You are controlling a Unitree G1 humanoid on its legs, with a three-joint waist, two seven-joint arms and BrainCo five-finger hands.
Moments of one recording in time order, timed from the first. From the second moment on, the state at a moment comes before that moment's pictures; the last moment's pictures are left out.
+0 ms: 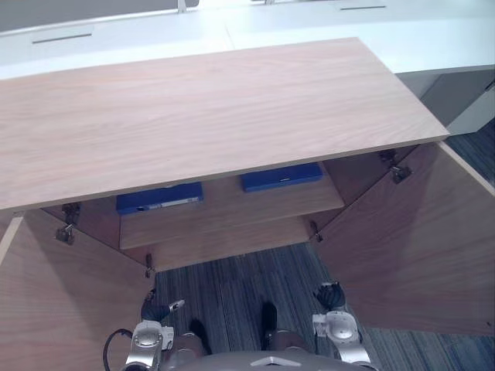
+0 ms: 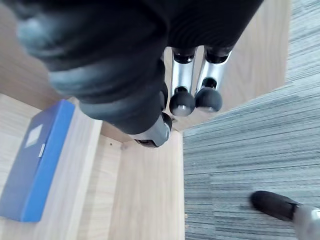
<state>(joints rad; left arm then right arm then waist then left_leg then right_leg) 0.07 0.07 0.10 0.95 0.14 -0.08 0.24 0.10 -0.09 -0.09 0.73 -0.20 -0.10 -0.28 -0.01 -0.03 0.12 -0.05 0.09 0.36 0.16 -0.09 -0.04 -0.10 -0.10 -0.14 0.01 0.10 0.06</state>
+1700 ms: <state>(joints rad) 0.16 0.06 0.04 0.96 0.24 -0.07 0.14 -0.08 -0.44 -0.81 0.47 0.32 -0.17 -0.38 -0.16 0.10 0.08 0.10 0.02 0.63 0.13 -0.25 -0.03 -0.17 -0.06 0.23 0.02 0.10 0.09</state>
